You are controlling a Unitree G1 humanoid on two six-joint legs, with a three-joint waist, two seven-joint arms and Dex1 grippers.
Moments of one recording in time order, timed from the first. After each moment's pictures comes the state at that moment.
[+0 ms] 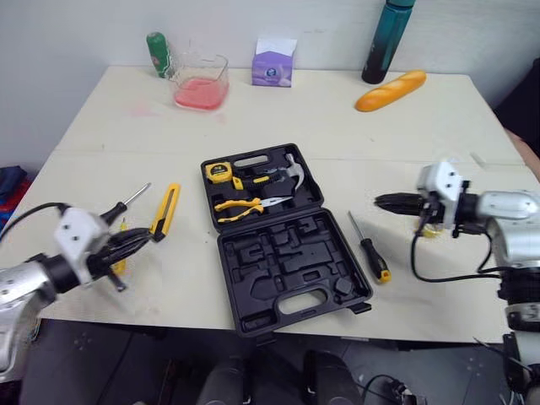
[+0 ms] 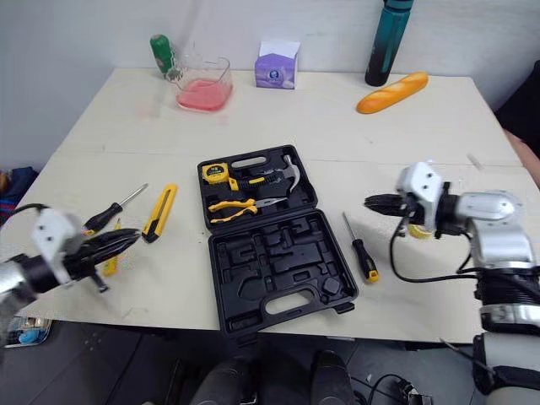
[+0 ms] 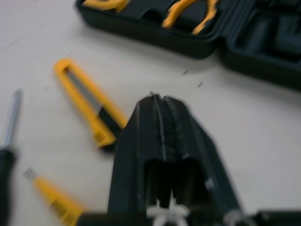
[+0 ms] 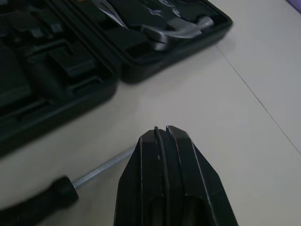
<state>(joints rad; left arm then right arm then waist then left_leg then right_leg) 0.03 0.80 0.35 -0.30 -0.42 0.39 -0.75 -0.62 -0.78 0.00 0.36 0.19 0.04 1.24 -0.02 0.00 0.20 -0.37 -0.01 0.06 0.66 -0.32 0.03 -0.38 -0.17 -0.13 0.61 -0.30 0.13</state>
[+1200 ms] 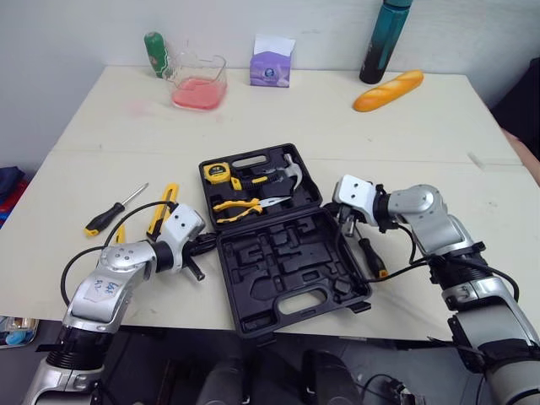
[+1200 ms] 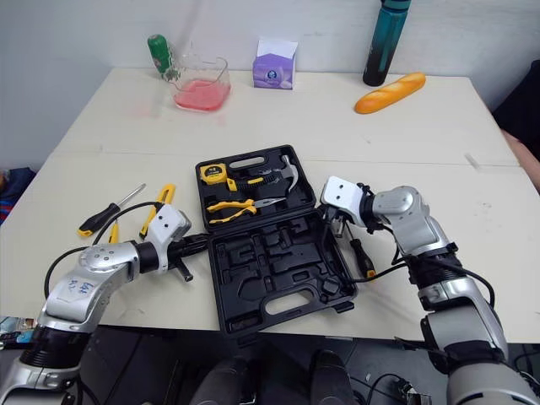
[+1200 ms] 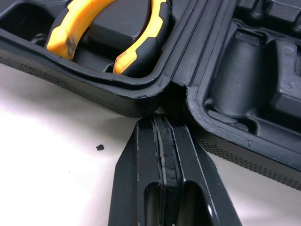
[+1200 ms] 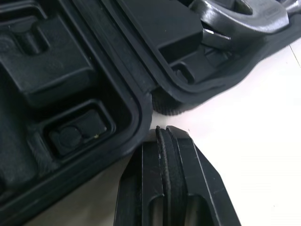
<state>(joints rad) -0.28 0.64 -0.03 -0.18 -0.26 0.61 -0.67 -0.79 -0.59 0.26 0.48 -0.10 0.05 1.02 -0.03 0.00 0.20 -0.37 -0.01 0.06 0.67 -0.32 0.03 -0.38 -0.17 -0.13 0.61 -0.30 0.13</state>
